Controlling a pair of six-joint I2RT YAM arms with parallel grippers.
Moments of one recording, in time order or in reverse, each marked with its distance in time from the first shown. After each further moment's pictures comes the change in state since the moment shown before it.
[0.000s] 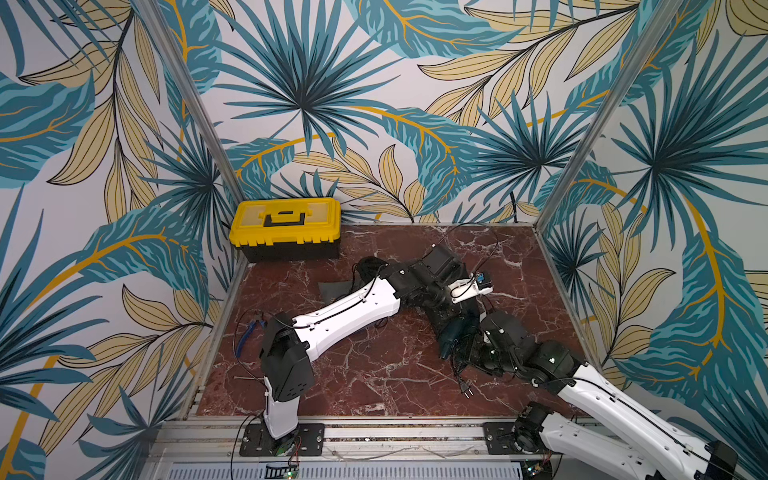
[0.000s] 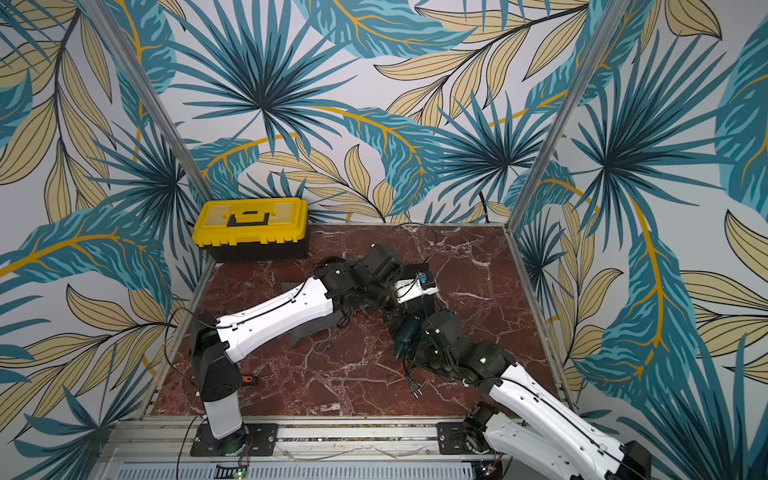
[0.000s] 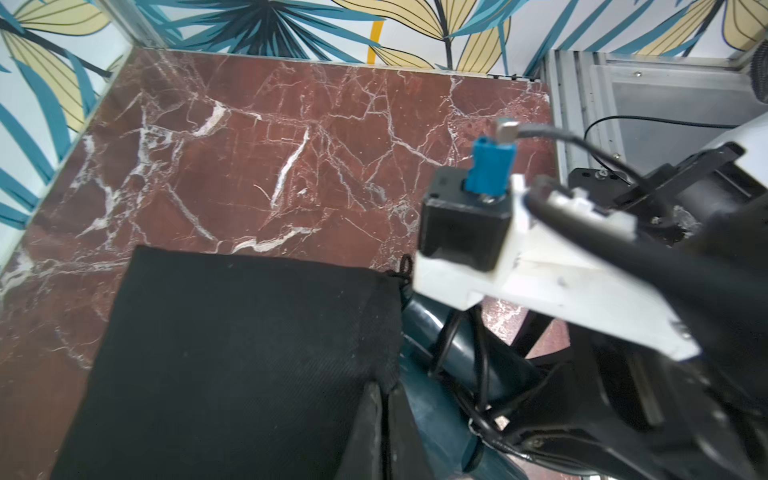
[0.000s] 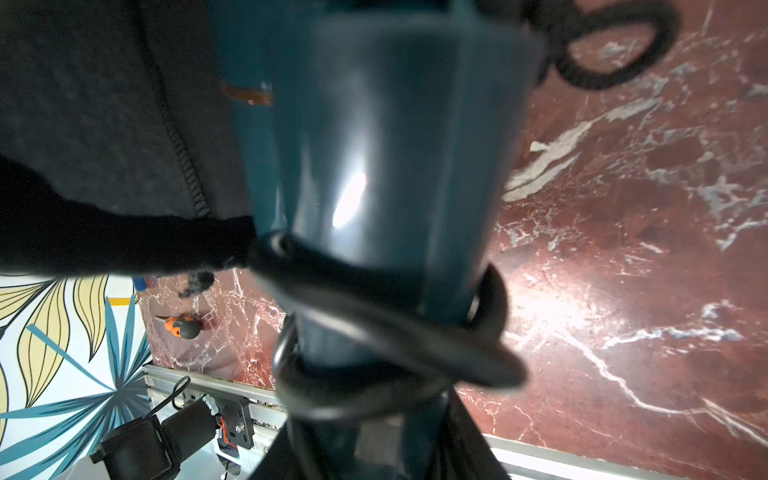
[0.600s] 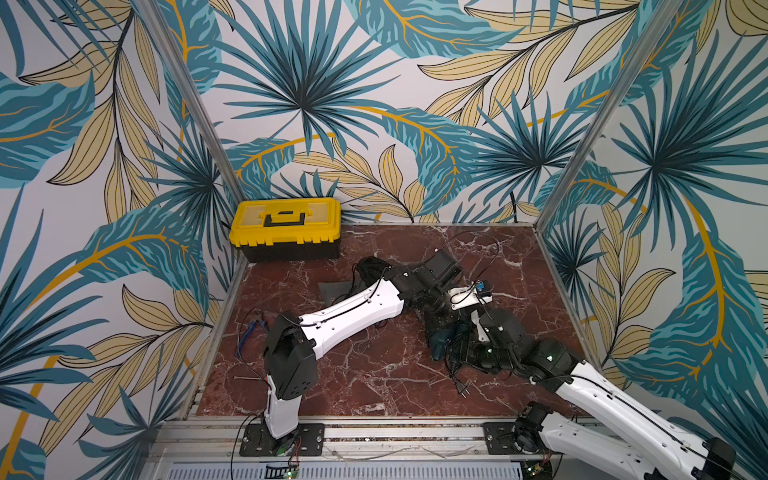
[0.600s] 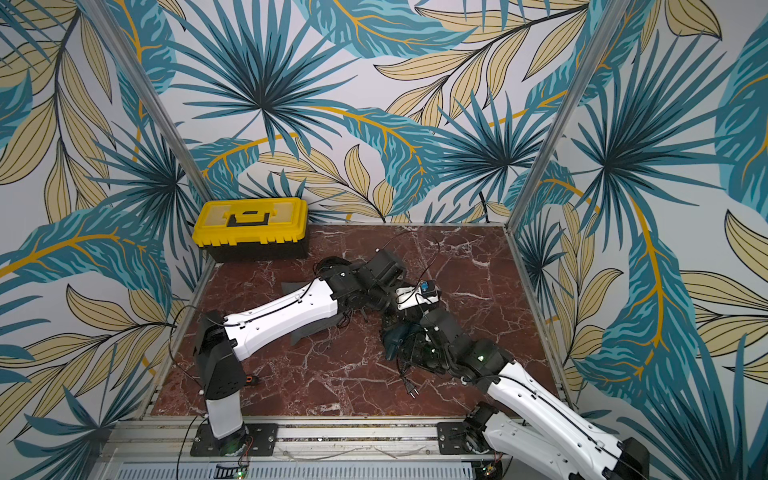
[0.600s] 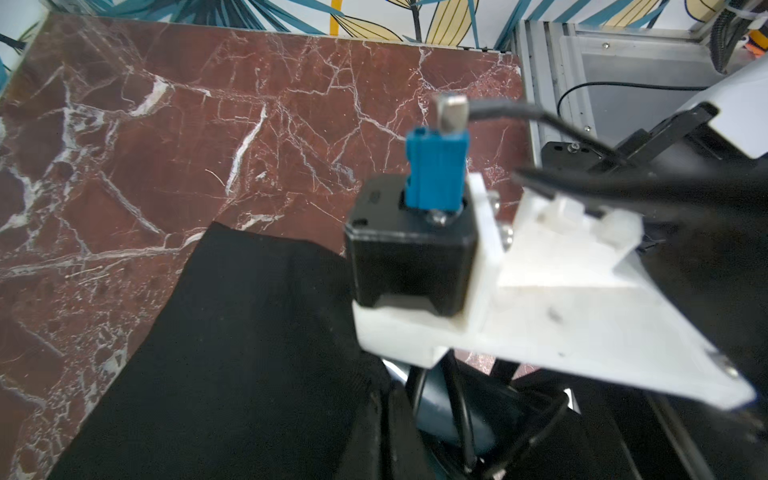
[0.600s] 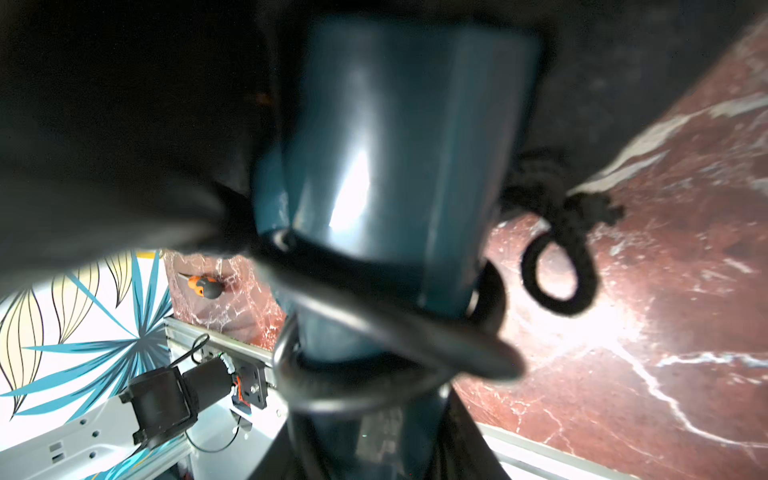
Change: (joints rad) left arm -0.001 0.024 -0.014 -0.034 0.072 0.040; right arm -0.007 0.001 0.010 0.041 -0.076 -0.071
